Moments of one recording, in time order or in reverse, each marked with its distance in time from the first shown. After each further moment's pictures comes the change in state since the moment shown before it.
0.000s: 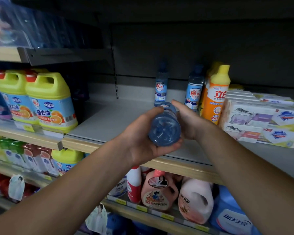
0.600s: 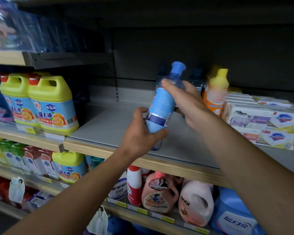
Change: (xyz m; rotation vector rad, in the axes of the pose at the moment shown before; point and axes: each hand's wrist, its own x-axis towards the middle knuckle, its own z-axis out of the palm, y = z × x) left_hand 0.029 -0.014 -0.035 0.909 0.325 0.754; right_hand -0.037 -0.042 0.038 -0.206 0.302 -0.618
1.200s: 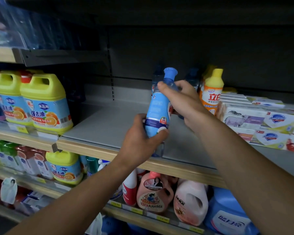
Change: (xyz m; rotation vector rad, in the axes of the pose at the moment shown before) left_hand -0.017 0.006 0.011 0.062 0.028 -0.017; right_hand -0.003 0.001 -0.011 -0.198 0.025 -0.028
